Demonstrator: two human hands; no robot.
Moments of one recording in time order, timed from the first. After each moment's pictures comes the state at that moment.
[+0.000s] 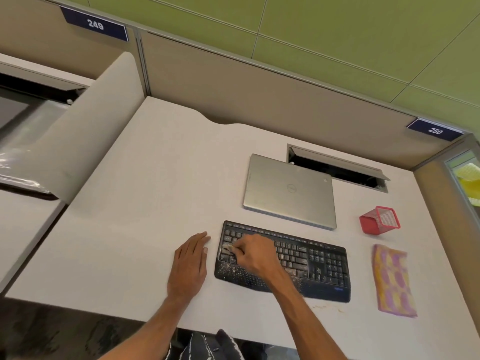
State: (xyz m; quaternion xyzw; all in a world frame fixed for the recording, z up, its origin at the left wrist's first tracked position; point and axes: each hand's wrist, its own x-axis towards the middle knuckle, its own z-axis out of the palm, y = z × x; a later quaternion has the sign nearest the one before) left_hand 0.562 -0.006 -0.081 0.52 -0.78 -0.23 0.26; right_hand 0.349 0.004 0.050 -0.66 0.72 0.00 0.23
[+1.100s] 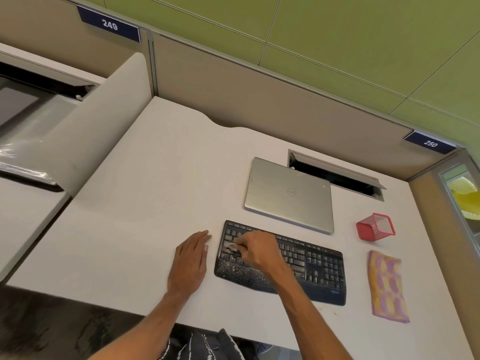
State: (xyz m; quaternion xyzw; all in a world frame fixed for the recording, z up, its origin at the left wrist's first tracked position) left_hand 0.564 -0.006 -0.082 0.52 -0.77 -0.24 0.27; right_hand 0.346 -0.001 0.056 -0.70 0.70 0.02 0.16
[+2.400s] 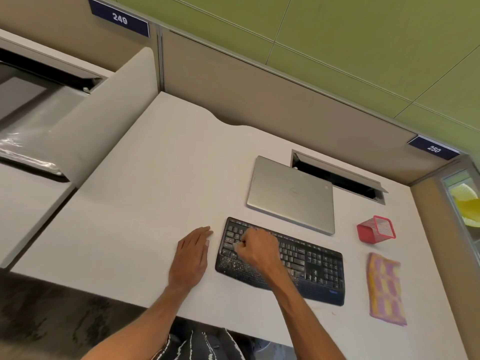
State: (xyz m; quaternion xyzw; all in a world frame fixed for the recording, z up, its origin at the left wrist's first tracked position) left_hand 0.565 -0.005 -0.083 0.52 -0.77 -0.23 0.28; right_hand 0.367 0.005 0.066 -0.61 0.77 0.06 0.16
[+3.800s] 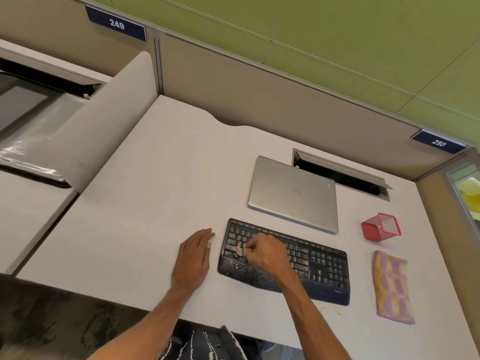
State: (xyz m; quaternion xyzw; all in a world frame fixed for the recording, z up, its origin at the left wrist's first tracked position) left_hand 0.565 -0.006 -0.084 0.52 -0.77 -0.24 0.29; right_hand 0.344 0.014 0.058 -0.60 0.77 0.04 0.24
